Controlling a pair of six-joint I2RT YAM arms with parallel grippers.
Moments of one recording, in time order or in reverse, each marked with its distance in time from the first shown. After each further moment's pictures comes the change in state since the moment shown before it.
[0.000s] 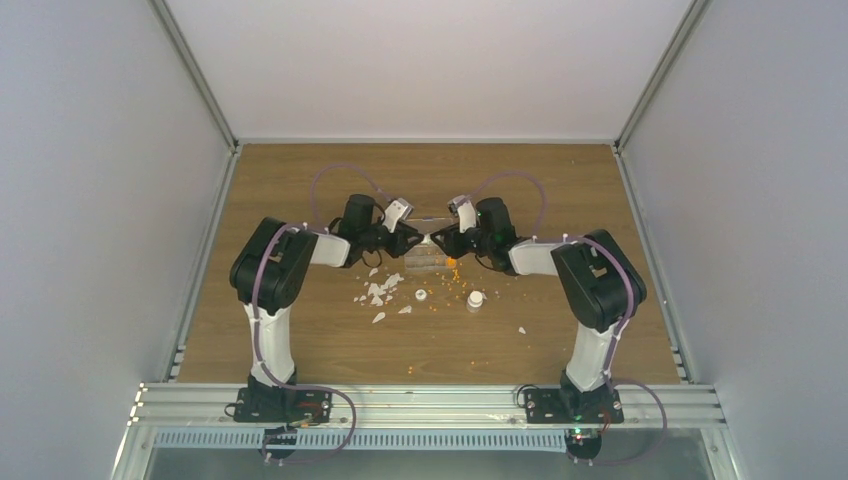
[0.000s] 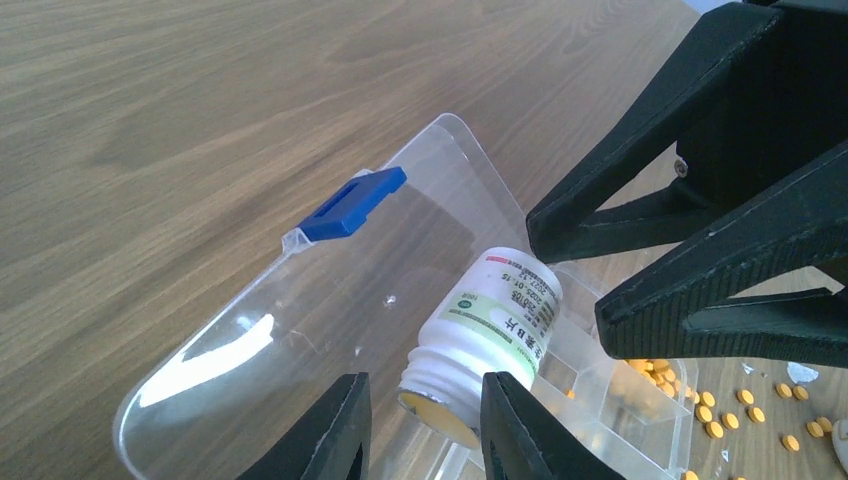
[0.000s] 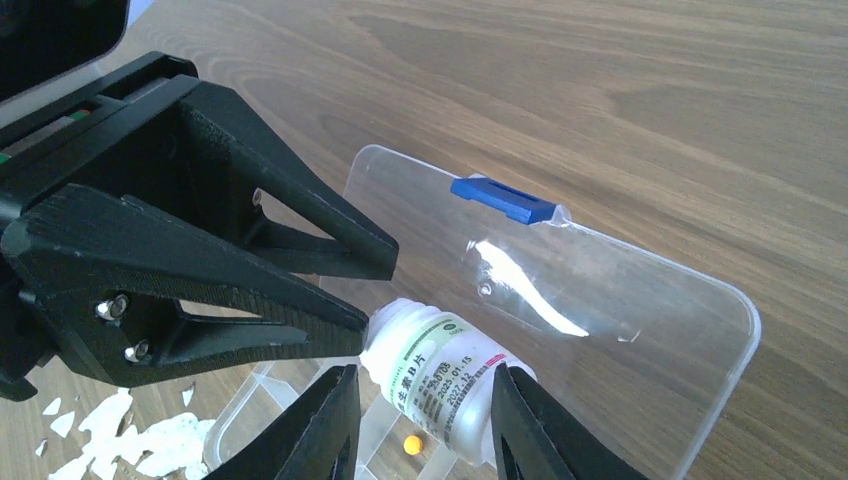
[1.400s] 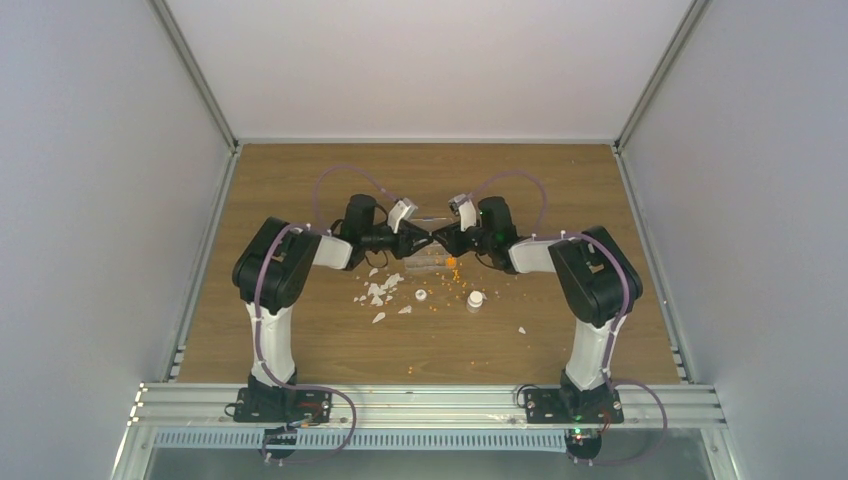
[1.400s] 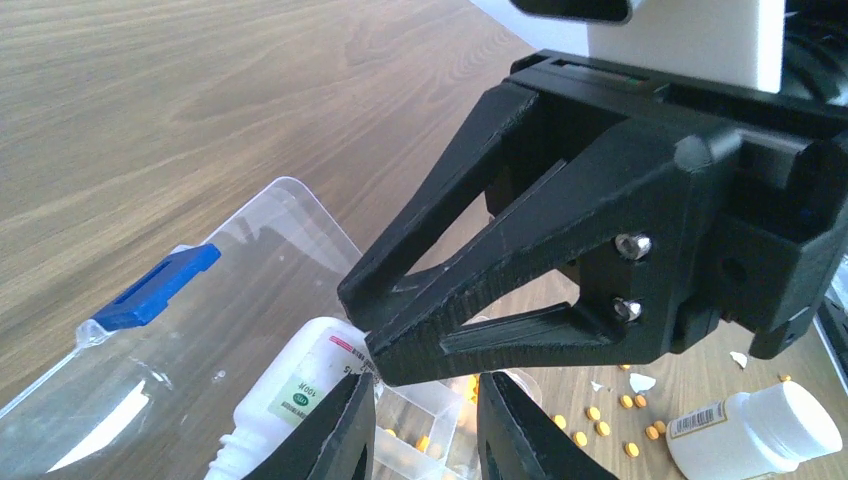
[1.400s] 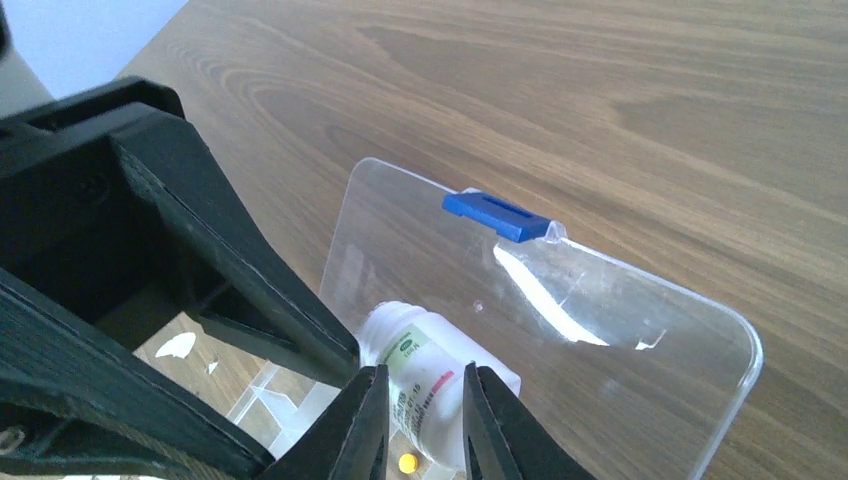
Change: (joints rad) left arm -0.013 0.016 -0.008 0.136 0.193 -0.101; right arm -0.019 0.042 0.011 0.044 -0.054 0.010
